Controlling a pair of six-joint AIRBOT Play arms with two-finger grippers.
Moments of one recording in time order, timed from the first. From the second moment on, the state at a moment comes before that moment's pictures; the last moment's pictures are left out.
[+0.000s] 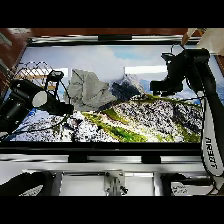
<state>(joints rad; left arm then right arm) -0.50 -1.16 1.22 1.76 -1.40 -1.91 0.15 -1.53 1.64 1.64 -1.48 -1.48</state>
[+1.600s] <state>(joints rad) -0.29 -1.63 1.59 1.55 -1.16 -1.83 0.15 -1.53 1.64 1.73 -1.44 -1.59</state>
